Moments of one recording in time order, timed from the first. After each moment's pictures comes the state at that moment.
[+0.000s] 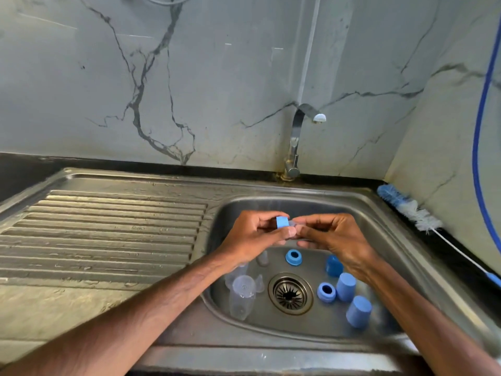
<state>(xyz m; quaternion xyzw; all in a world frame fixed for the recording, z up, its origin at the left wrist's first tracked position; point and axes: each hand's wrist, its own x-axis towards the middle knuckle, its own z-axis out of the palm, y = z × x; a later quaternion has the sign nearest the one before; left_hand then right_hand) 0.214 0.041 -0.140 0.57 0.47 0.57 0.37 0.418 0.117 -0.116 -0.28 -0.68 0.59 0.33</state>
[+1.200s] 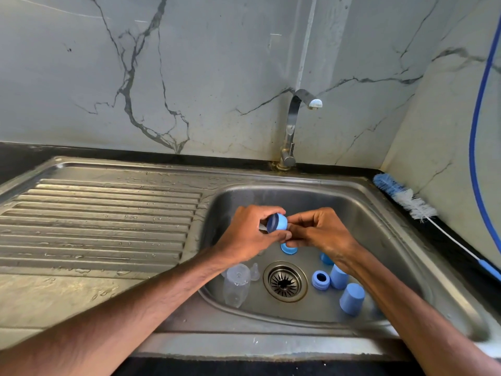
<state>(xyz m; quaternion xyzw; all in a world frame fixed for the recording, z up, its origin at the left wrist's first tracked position) 0.221 0.034 -0.141 0.69 0.56 0.46 0.09 0.403 0.102 -0.120 -0.35 -0.69 0.56 0.28</state>
